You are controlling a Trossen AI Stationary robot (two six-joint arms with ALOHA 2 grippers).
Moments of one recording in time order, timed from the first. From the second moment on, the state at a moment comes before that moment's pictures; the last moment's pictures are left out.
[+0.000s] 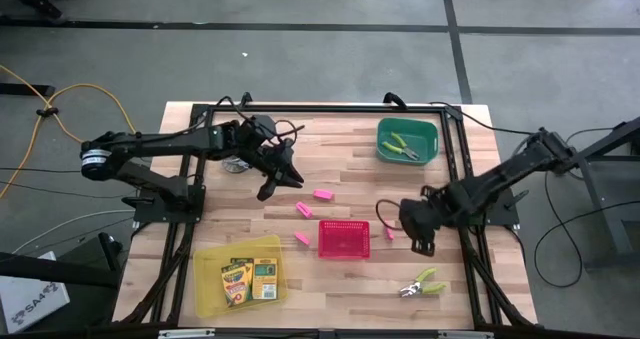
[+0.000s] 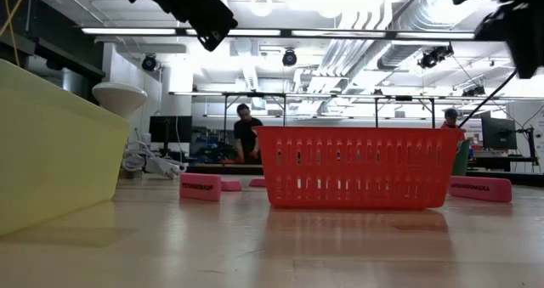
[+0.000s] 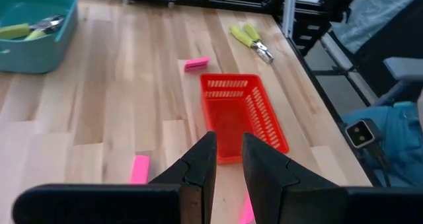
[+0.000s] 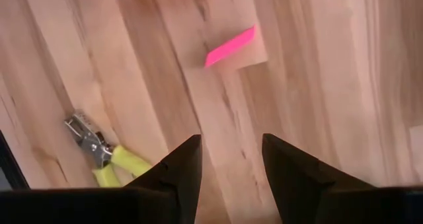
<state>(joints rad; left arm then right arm) 0.21 1.24 1.02 -0.33 0.50 0.06 0.47 1.28 1.03 -1.17 0.05 0.77</state>
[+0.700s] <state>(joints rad) 0.11 1.24 1.02 -0.24 0.50 0.02 0.82 1.55 1.03 -1.08 0.03 0.76</state>
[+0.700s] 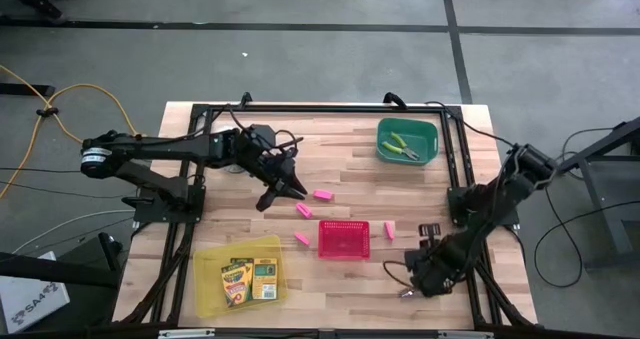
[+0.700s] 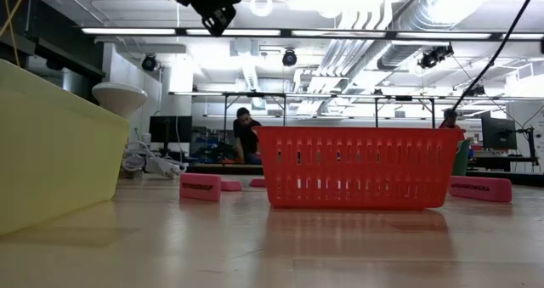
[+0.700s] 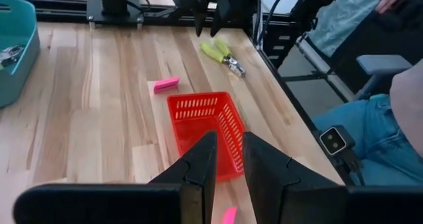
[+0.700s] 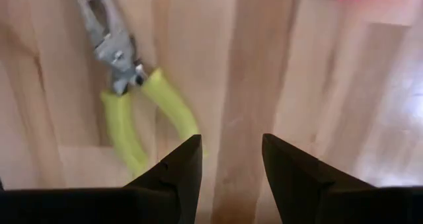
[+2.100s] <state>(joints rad) 0.10 1.24 1.02 -0.13 0.49 -0.08 1.00 1.78 1.03 -0.91 0.14 0.76</state>
